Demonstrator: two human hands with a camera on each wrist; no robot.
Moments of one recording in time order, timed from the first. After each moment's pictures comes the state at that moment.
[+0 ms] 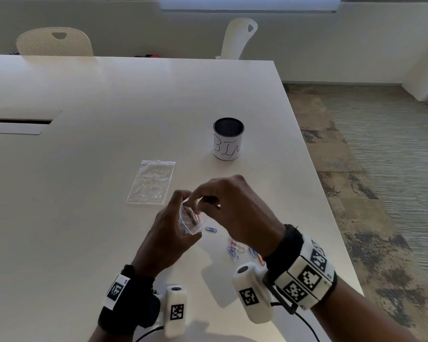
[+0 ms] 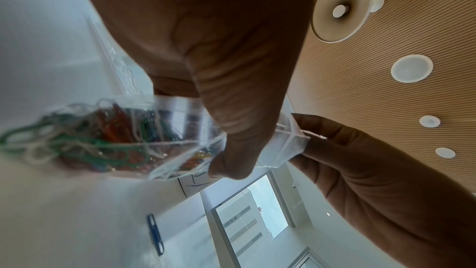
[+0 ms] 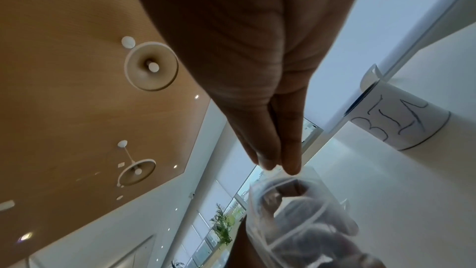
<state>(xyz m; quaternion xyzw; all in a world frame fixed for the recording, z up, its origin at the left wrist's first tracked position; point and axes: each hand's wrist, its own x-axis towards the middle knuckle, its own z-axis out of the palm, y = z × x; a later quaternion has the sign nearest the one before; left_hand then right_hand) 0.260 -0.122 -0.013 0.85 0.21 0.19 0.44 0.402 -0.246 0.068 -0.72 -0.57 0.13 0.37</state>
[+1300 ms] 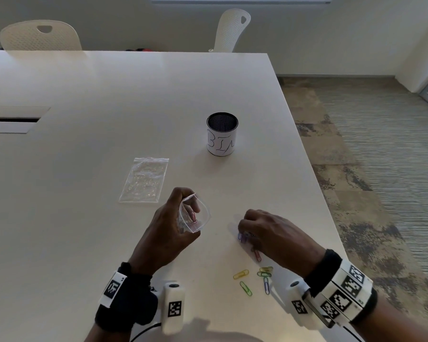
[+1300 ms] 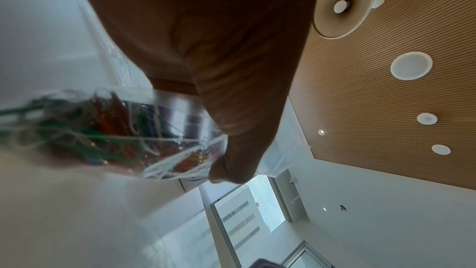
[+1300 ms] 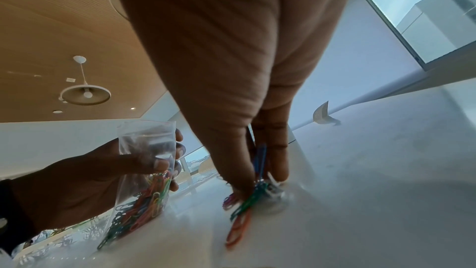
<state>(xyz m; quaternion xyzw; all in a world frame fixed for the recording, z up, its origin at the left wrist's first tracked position) 0.265 -0.121 -0.017 0.86 0.18 0.17 0.45 0.441 -0.328 -0.003 -0.77 -0.61 0.14 0.09</state>
